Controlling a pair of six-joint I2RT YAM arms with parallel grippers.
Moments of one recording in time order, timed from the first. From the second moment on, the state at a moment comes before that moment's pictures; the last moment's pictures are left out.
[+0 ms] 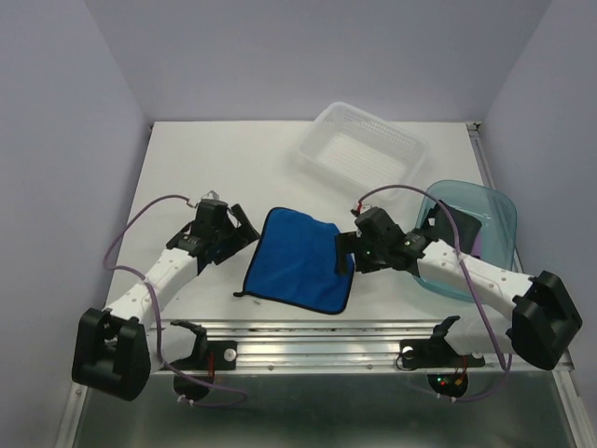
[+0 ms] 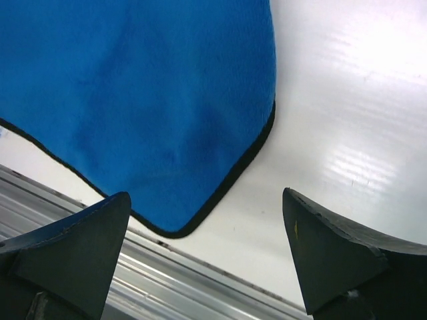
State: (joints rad) left arm -0.31 1.17 0.68 -0.34 0.00 -0.80; right arm 0.73 1.28 0.82 -0.49 0.01 0.51
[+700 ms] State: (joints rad) left arm -0.52 1.26 0.60 -0.58 -0.08 -0.96; right arm 0.94 1.45 0.74 -0.50 0.40 0.84
